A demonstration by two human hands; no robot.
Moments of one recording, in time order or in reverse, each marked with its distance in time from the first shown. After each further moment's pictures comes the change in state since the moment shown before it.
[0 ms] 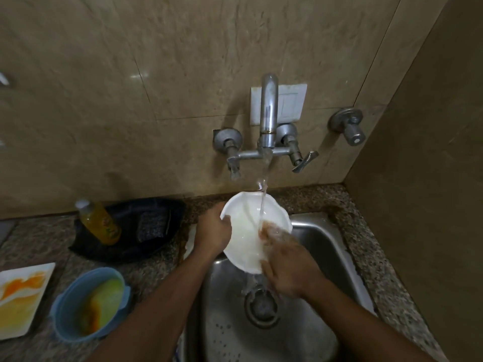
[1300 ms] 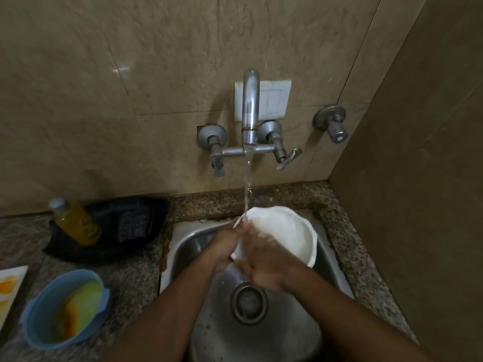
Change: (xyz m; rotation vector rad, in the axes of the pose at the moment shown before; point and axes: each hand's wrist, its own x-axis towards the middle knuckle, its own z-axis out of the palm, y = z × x) left_hand -0.023 0.007 0.047 -0.626 -0.507 -0.409; right_hand 0.010 -0.017 -0.017 0.108 -0.273 0.018
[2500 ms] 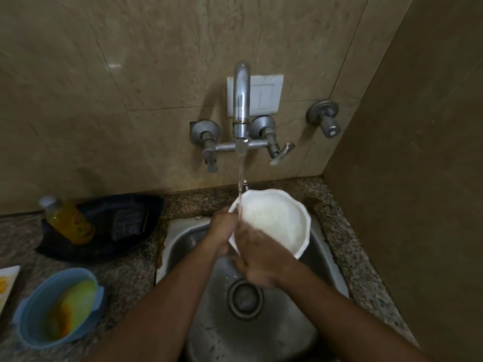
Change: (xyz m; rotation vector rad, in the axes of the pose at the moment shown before) left_hand 0.021 0.013 0.013 -0.060 0.172 0.026; right_hand -0.004 -0.004 0.002 0.025 0.114 -0.026
